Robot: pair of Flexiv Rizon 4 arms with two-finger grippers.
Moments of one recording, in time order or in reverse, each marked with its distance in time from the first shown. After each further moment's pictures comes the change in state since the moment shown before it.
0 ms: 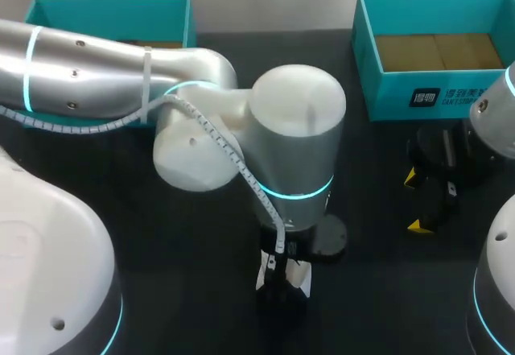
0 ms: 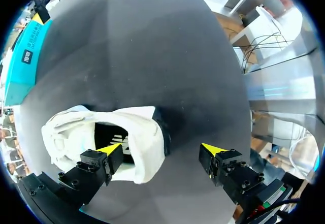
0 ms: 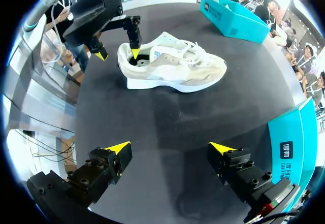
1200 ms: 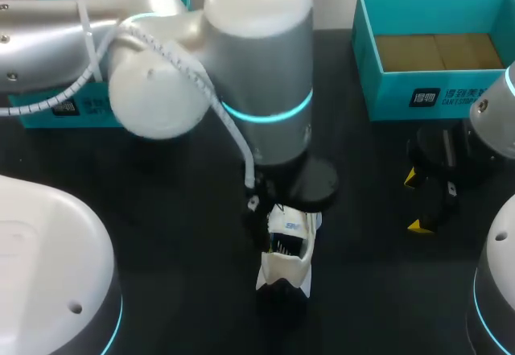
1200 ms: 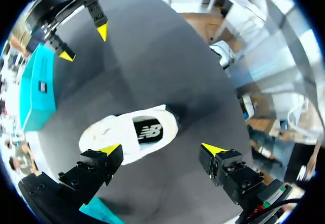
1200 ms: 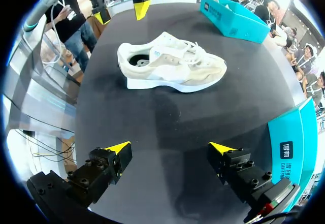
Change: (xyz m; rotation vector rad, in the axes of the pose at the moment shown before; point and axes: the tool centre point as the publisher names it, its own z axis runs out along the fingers) left arm -0.024 0.014 -0.097 0.071 -0.049 0.193; right arm 0.000 0.000 0.000 0.000 0.000 0.000
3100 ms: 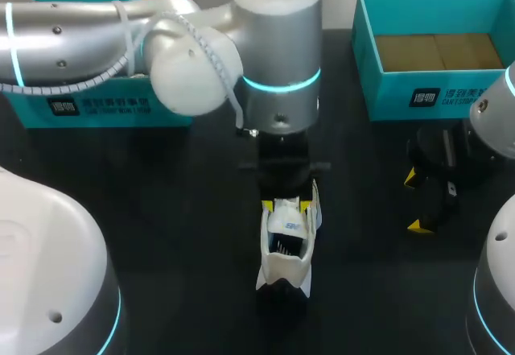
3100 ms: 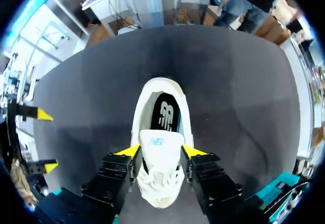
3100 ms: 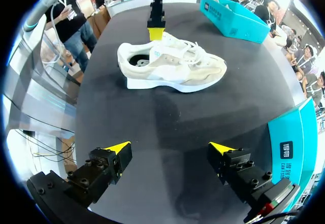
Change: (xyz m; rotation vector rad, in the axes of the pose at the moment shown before) left arm -0.081 0.006 0.039 0.112 0.069 1.194; right arm 0.000 0.000 0.000 0.000 0.000 0.000
